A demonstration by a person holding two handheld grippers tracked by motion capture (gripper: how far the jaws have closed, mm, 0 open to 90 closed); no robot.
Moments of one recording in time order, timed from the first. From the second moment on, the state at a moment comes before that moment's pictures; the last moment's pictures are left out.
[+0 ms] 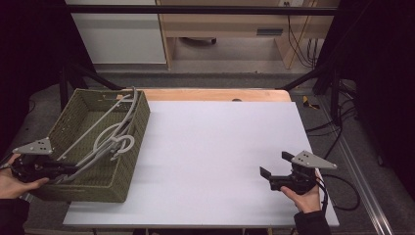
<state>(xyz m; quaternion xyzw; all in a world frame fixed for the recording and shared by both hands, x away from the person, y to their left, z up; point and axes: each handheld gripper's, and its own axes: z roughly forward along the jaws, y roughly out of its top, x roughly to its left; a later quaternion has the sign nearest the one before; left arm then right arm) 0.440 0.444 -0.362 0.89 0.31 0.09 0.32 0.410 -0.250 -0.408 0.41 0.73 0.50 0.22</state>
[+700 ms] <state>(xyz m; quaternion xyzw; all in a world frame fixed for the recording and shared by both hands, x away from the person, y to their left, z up) 0.435 0.444 -0.367 0.88 0.35 0.12 0.30 0.411 -0.249 -0.408 0.41 0.73 0.50 0.22</state>
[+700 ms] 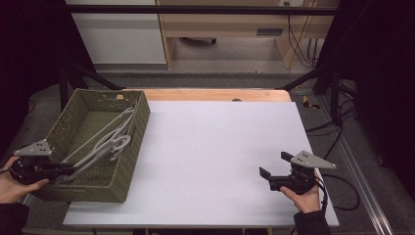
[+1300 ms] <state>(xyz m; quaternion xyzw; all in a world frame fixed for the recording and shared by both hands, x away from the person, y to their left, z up) 0.441 0.417 -0.363 0.84 0.38 0.21 0.32 0.410 -0.250 -0.407 0.41 0.72 0.51 0.23</state>
